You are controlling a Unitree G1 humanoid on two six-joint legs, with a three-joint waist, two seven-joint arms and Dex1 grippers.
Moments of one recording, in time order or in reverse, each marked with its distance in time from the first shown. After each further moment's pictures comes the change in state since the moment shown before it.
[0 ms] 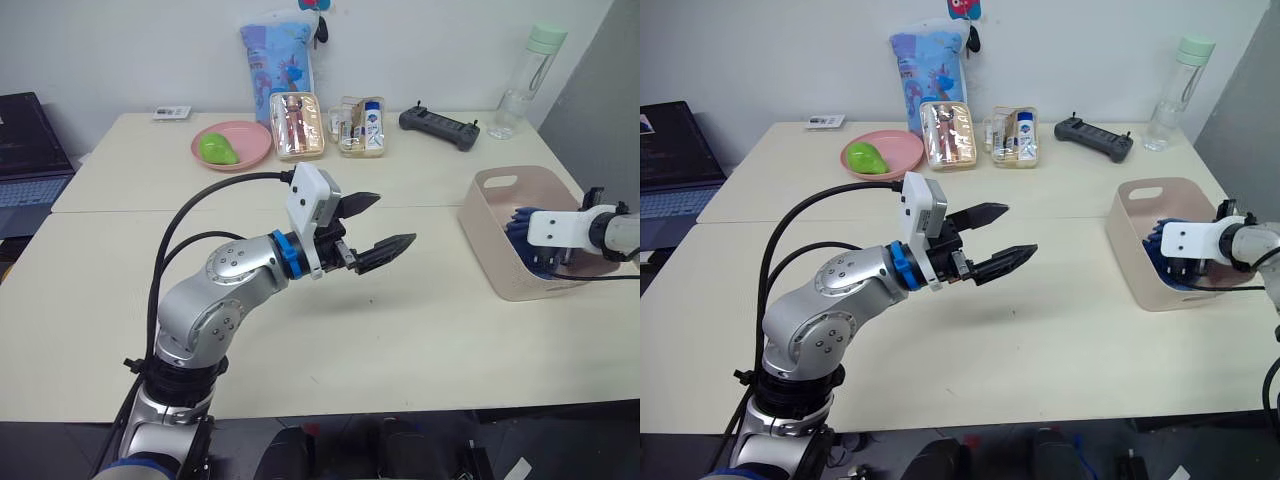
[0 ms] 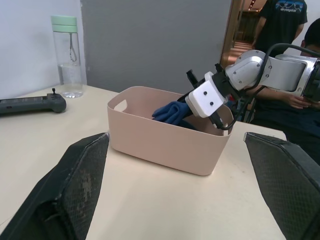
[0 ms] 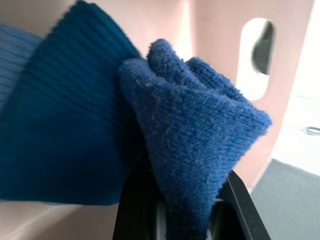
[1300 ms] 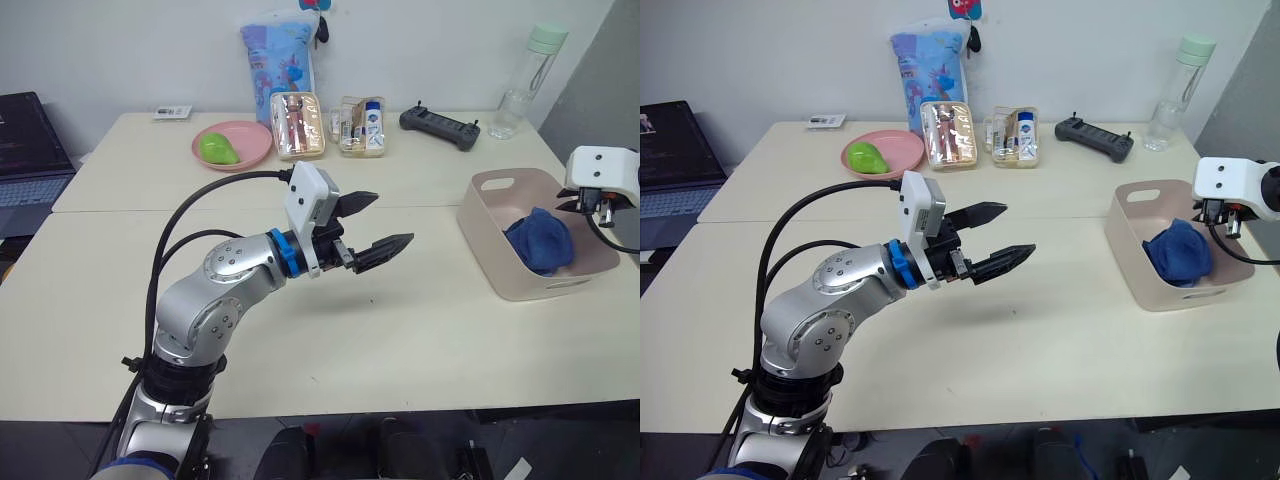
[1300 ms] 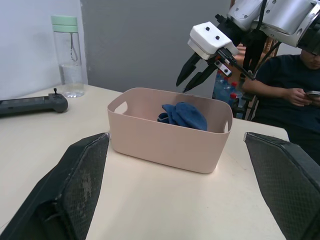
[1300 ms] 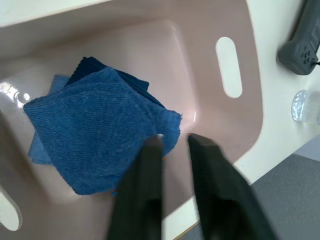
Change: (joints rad) left arm -0.005 0.003 0.005 0.009 0.011 -0.005 -0.017; right arm -0.334 -0.047 0.011 0.114 0.175 0.150 0.558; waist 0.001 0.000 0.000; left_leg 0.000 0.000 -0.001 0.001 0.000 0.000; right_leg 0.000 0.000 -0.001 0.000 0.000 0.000
